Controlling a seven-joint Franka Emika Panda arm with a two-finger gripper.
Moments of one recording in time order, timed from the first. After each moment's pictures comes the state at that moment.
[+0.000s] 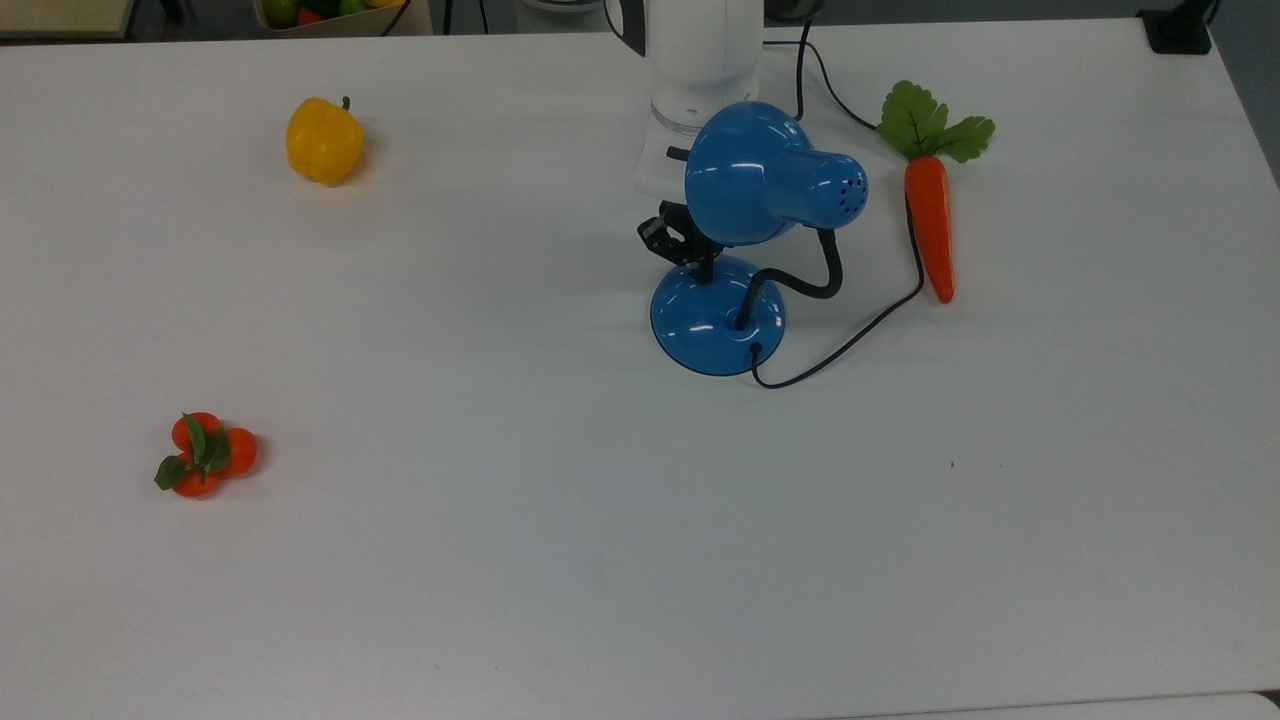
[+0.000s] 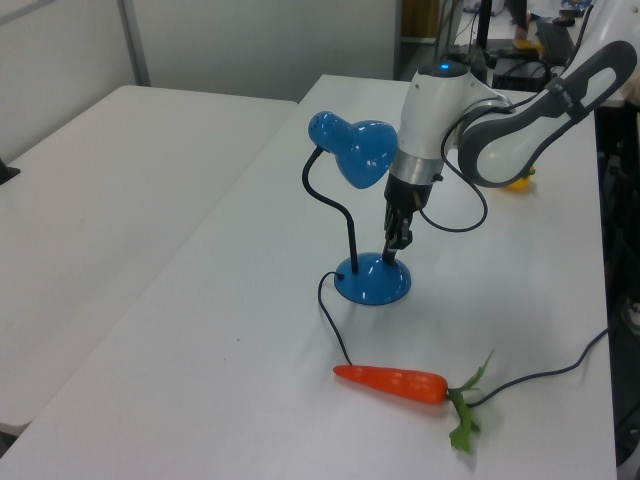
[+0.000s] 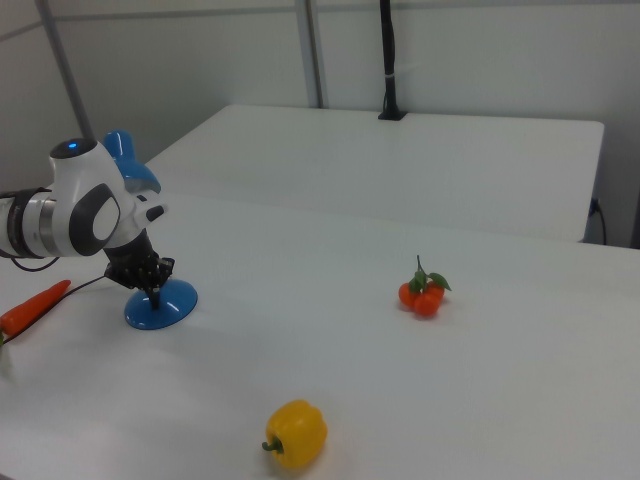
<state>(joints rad) 0.10 0.25 0.23 -2.05 -0.08 2.50 -0.10</state>
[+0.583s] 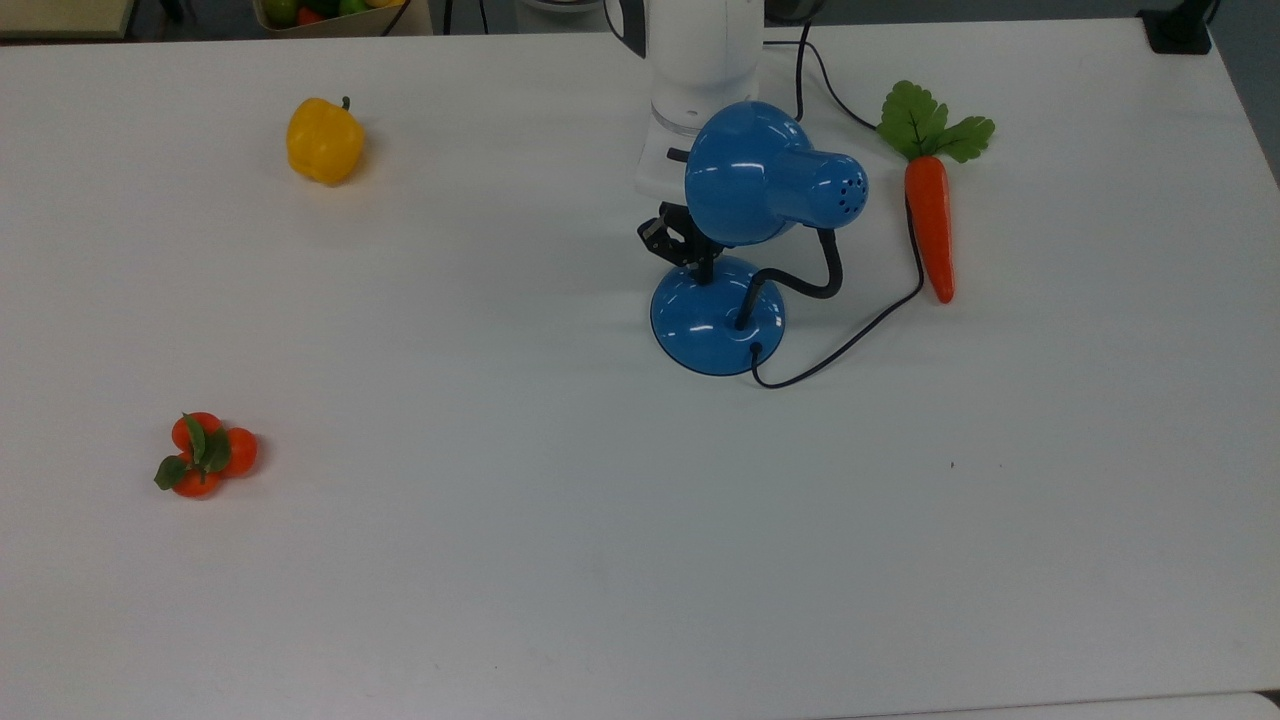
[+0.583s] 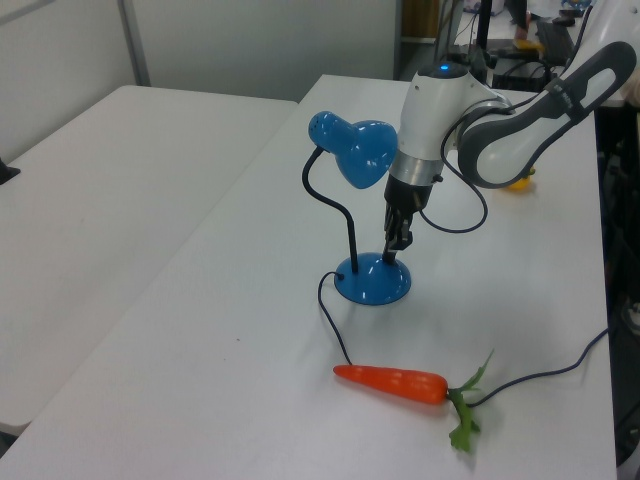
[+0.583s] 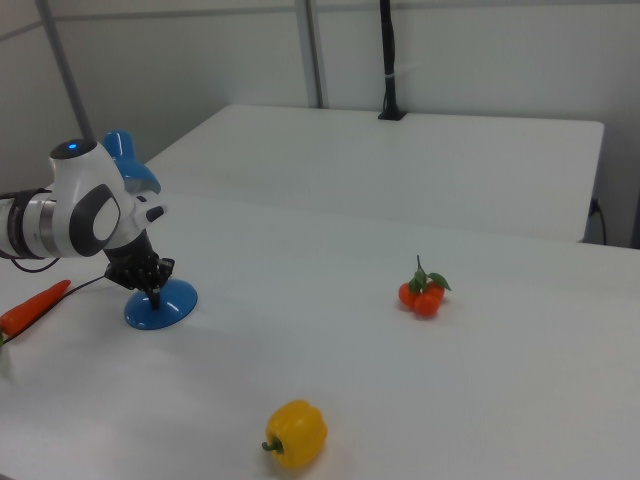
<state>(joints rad) 0.11 0.26 0.23 -2.05 -0.09 2.50 -0.10</state>
